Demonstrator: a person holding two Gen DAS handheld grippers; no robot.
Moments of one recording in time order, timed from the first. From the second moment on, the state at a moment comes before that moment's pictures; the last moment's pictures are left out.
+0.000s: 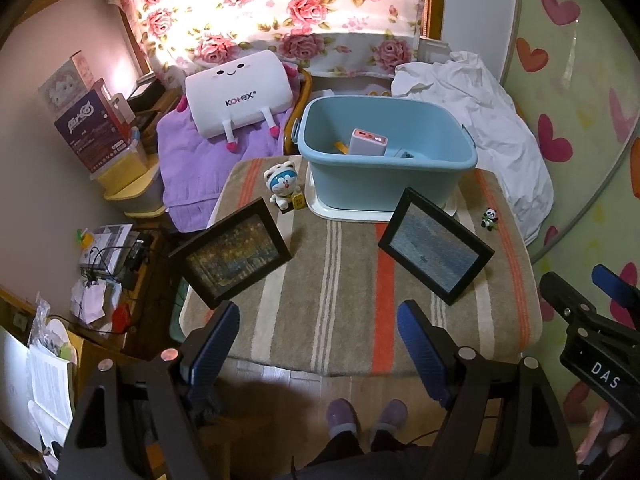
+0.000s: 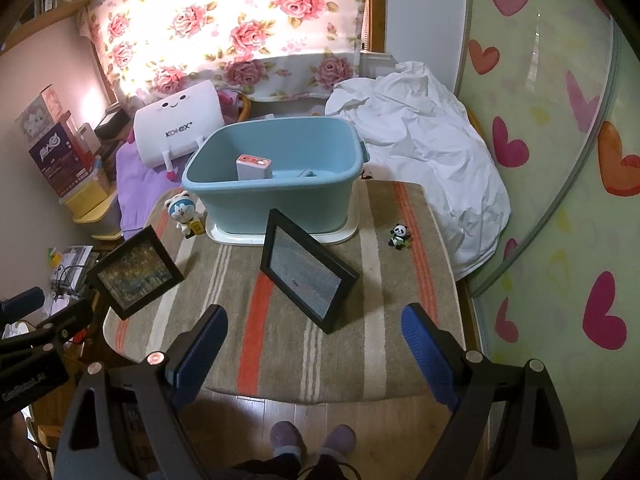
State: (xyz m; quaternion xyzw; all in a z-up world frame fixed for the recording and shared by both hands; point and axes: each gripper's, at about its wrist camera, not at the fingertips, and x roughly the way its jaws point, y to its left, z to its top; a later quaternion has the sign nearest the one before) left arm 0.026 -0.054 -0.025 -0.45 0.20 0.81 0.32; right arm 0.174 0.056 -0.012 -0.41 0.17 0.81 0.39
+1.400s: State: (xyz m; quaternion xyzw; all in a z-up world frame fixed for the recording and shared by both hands) left arm 0.029 -0.057 -0.023 -0.44 0.20 0.81 0.32; right arm 0.173 0.051 -0.011 -0.41 0.16 0.81 0.39
